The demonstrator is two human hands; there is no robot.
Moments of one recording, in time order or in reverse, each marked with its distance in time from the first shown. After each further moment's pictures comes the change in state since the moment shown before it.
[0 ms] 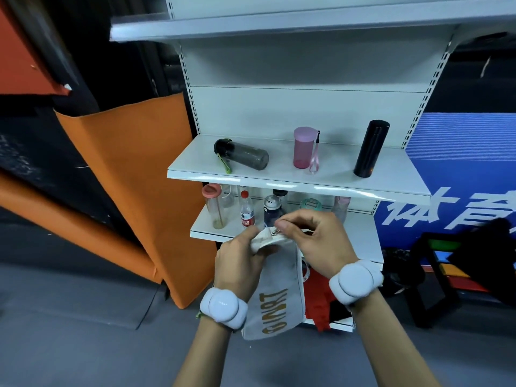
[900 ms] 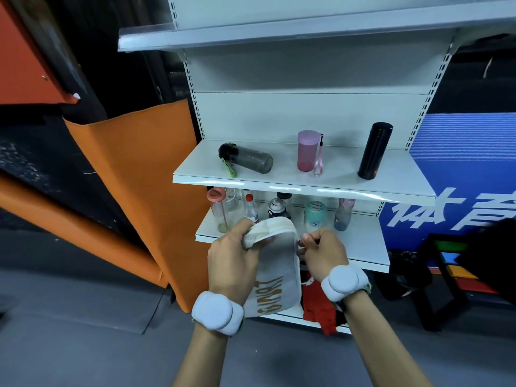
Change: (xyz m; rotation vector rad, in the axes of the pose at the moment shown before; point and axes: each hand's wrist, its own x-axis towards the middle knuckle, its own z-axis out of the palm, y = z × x) left_hand 0.001 0.010 -0.032 -0.054 0.125 0.037; right_hand 0.005 0.060 0.027 -0.127 0.137 0.481
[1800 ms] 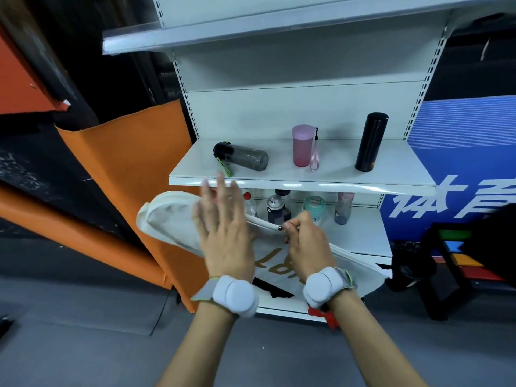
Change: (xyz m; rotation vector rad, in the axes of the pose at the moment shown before) left_hand 0.025 0.016 0.015 0.814 0.005 0.091; right_hand -0.015 -0.026 0.006 -0.146 0.052 -0.358
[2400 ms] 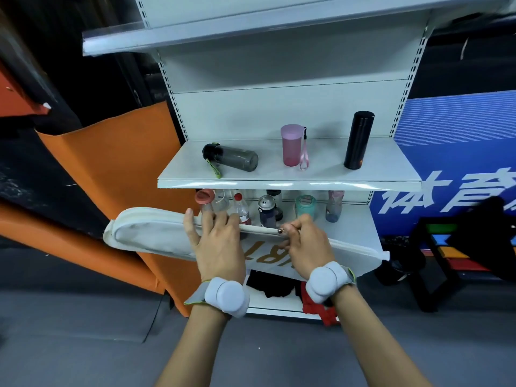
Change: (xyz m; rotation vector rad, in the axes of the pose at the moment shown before) left_hand -0.004 -0.002 0.014 0.031 0.006 0.040; right_hand 0.004 0.020 -0.008 0.058 -0.041 0.120
